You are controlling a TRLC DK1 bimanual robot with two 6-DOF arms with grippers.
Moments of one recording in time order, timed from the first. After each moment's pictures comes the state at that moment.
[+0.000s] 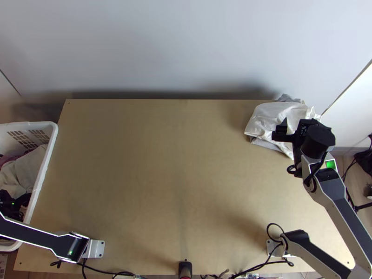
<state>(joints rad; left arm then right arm) 1.27 2.10 1.08 -0.16 0.17 0.50 0.20 1.02 0.88 -0.10 0.47 -0.11</state>
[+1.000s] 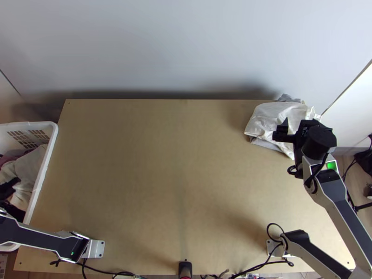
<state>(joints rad) 1.21 1.78 1.15 -0.51 0.27 0.38 0.20 1.00 0.88 -0.10 0.47 -0.10</state>
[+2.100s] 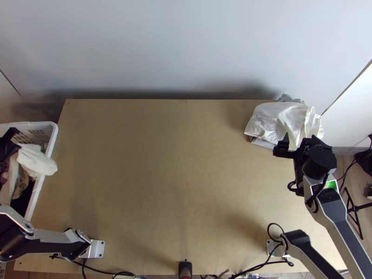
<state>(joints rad) 0.83 1.48 1.52 -1.05 0.33 -0.14 0.21 0.82 0.70 -0.12 0.46 -0.04</state>
